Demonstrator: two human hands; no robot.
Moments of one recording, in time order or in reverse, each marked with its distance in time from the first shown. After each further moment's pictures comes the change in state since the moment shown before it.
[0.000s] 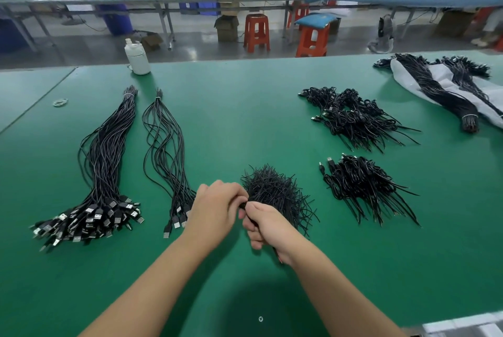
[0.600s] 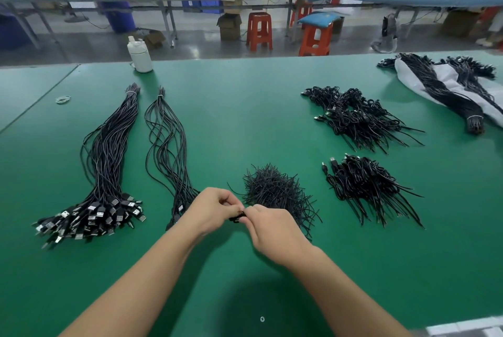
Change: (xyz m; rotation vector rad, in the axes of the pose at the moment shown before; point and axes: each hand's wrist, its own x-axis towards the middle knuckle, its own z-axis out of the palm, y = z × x) left_hand 0.009 -0.020 0.002 -0.500 -0.312 -0.569; right_hand -0.001 0.011 -0.012 -1.434 0.173 -0.524
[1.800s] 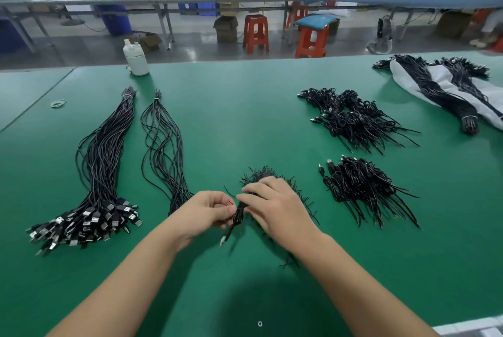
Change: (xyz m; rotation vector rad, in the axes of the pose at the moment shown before) left_hand -0.006 0.000 -0.014 -0.359 -0.231 0.029; right_hand 0.012 0.024 -0.025 -0.041 0.479 -0.285
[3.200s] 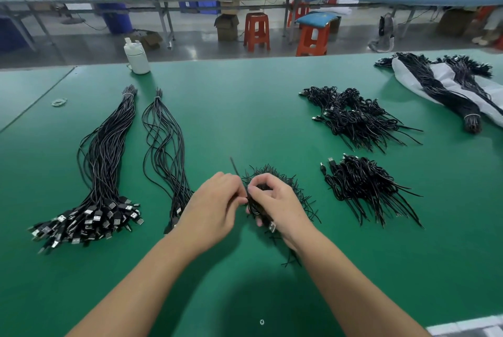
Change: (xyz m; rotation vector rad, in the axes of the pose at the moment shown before) left_hand -0.019 0.023 0.019 0.887 0.347 0.745; right_hand 0.018 -0.021 -0.006 1.310 -0.057 0.994
